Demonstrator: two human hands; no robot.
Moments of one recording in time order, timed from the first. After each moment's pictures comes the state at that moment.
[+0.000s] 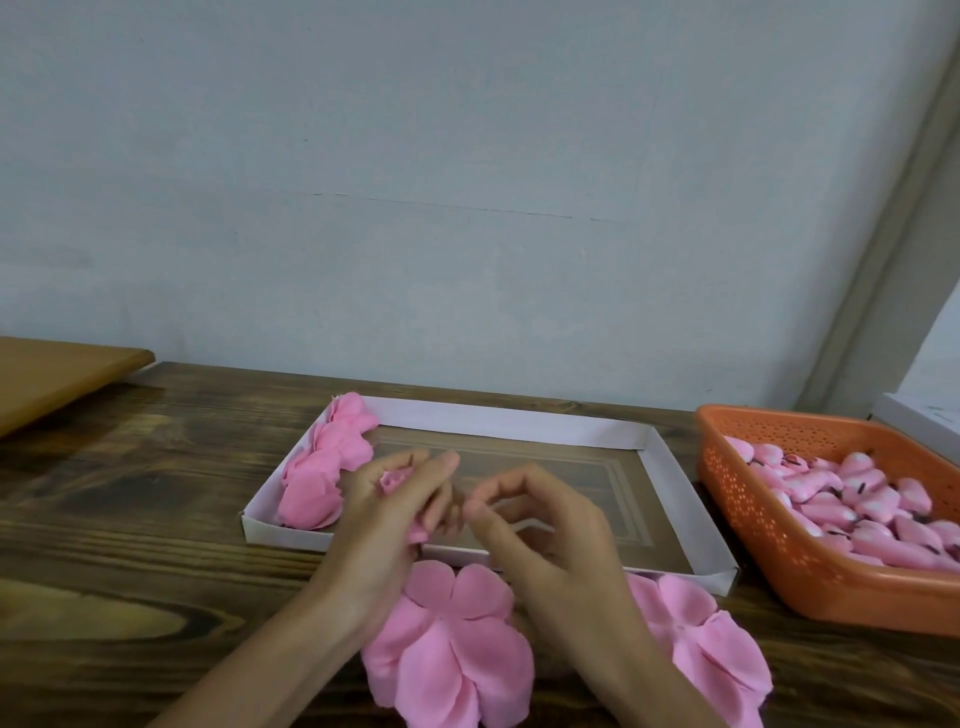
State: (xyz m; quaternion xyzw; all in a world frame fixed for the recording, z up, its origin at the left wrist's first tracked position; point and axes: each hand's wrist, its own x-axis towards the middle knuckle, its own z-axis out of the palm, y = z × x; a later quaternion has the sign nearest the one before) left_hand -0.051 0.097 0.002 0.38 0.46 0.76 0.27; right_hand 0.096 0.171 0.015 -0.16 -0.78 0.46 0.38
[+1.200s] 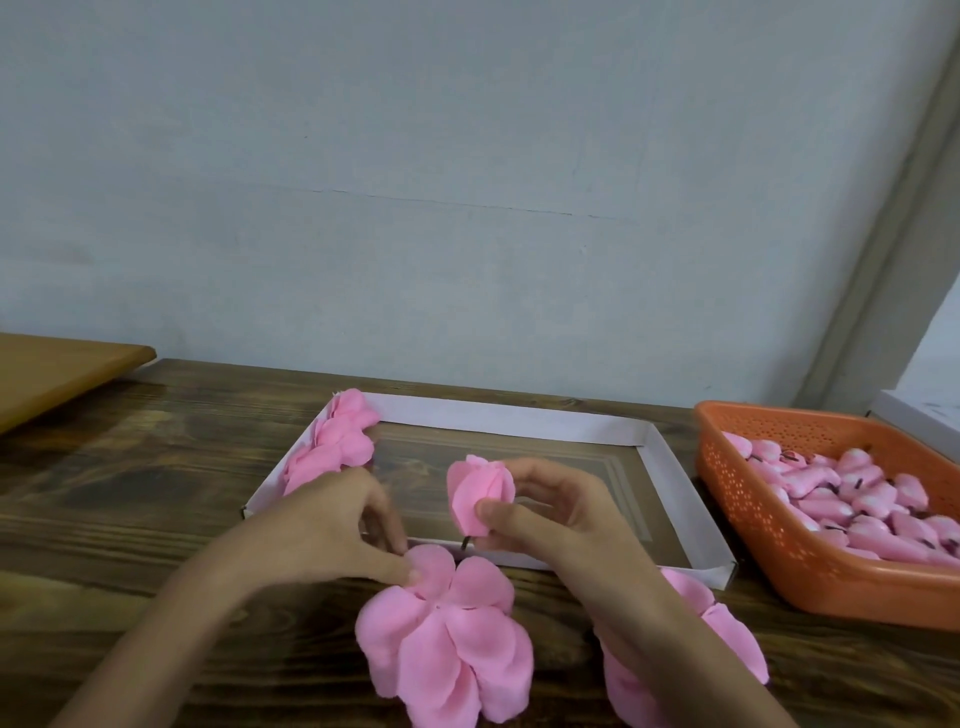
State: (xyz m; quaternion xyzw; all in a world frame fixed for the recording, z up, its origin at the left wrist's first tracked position) left_hand -0.107 0.057 0.027 0.56 0.76 0.24 0.22; right_hand 0.103 0.191 0.027 -0.13 -0.70 0.64 0.29
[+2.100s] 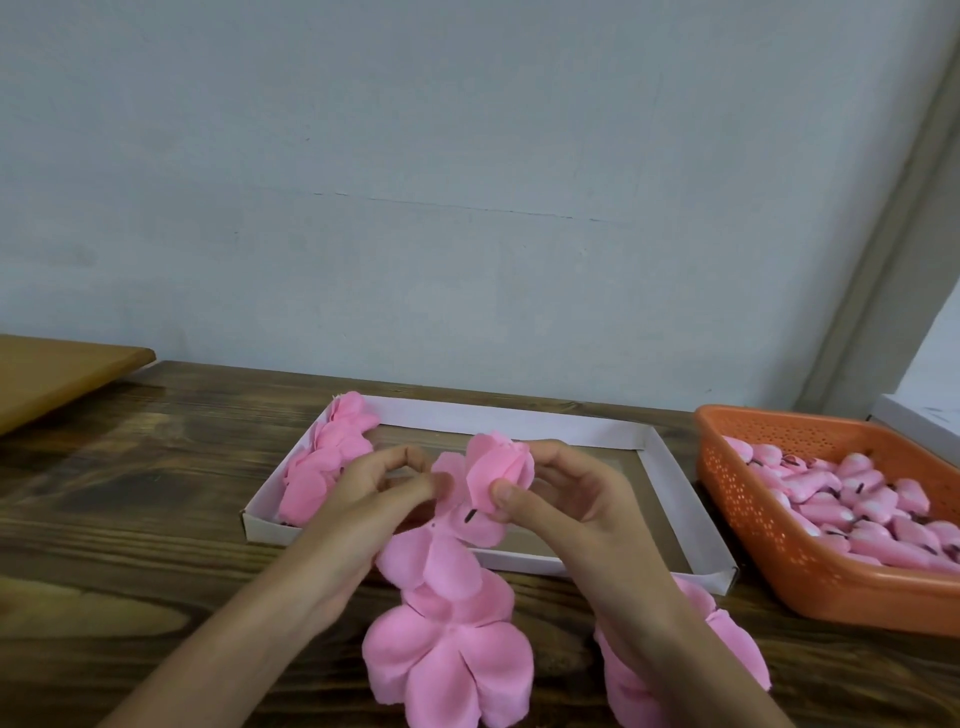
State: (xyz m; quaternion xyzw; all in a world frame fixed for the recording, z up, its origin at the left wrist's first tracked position) left_hand -0.067 0.082 0.014 0.35 0.60 0.66 0.29; right_hand 0.103 0.194 0.026 -0.07 -0.68 0.63 0.36
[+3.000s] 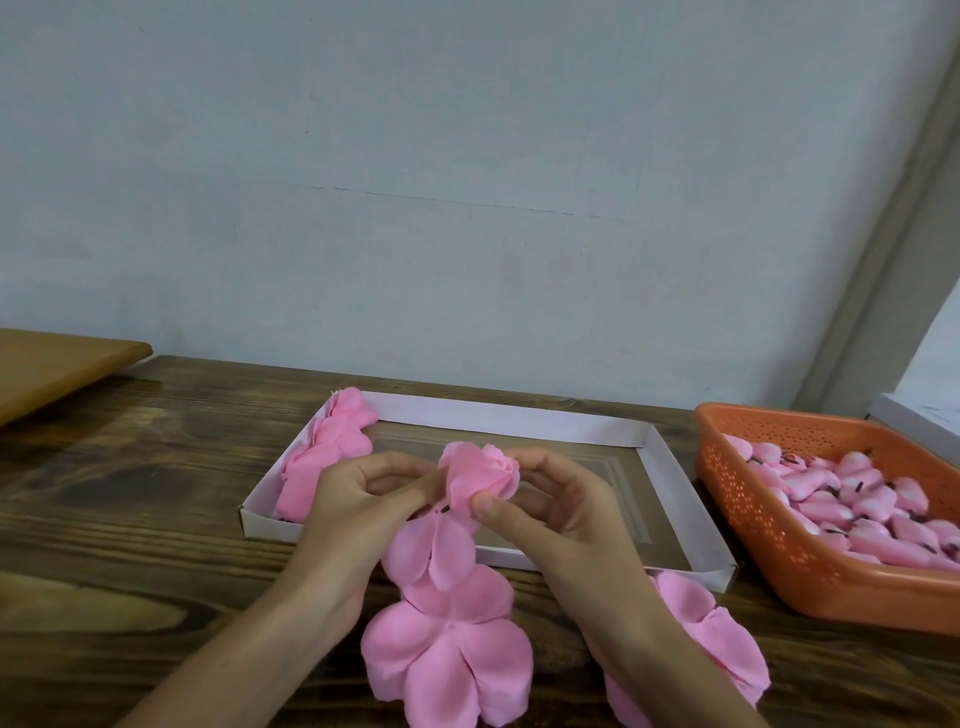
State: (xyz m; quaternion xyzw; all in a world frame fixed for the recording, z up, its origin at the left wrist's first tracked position) left_hand -0.055 0.081 0.009 0.31 0.58 0.72 0.23; right_hand 0.093 0.187 0.016 -0.05 -0.67 0.64 0.36
